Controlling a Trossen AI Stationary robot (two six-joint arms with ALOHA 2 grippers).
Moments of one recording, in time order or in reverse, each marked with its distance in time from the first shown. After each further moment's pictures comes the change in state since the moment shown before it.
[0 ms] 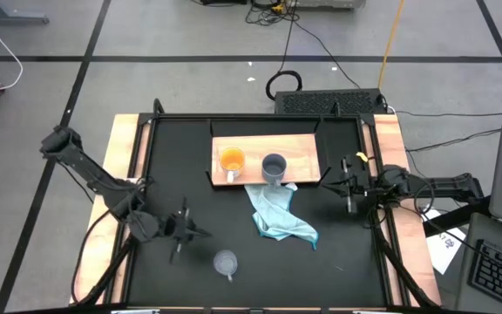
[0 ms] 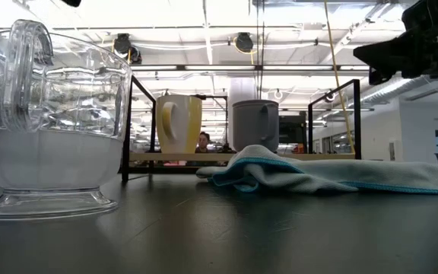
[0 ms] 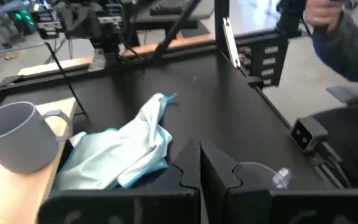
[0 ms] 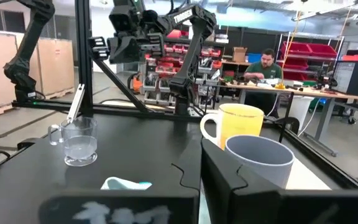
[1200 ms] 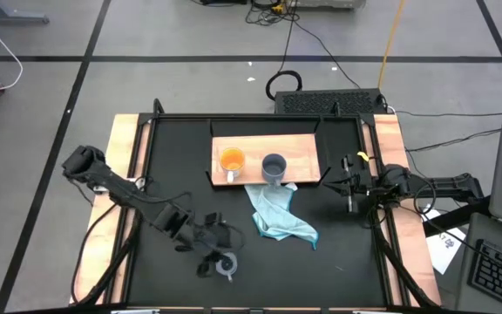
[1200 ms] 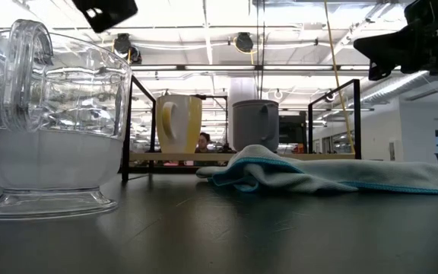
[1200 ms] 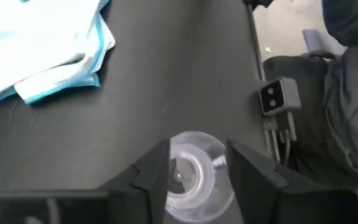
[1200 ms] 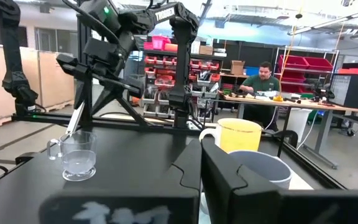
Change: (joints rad) left arm 0.165 0.452 0.485 -0.498 0.404 -0.432; right arm 0.000 0.000 -0.004 0.077 0.000 -0.008
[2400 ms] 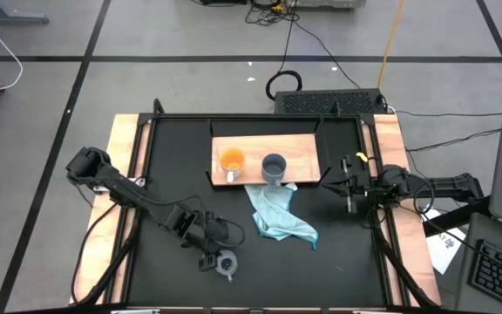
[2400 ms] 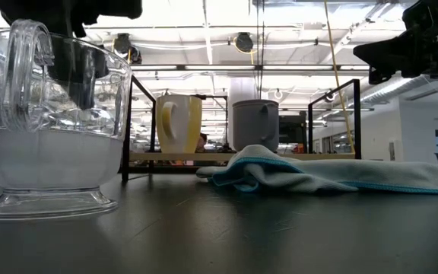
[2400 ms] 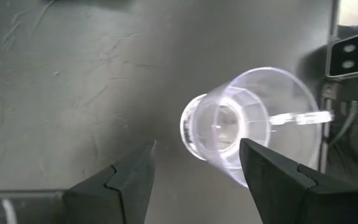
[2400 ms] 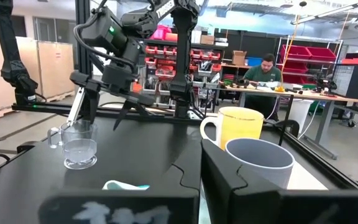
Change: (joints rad) left arm 0.046 0.050 -0.102 -0.056 0.088 -0.169; right arm 0.000 0.000 0.000 -0.045 0.000 0.000
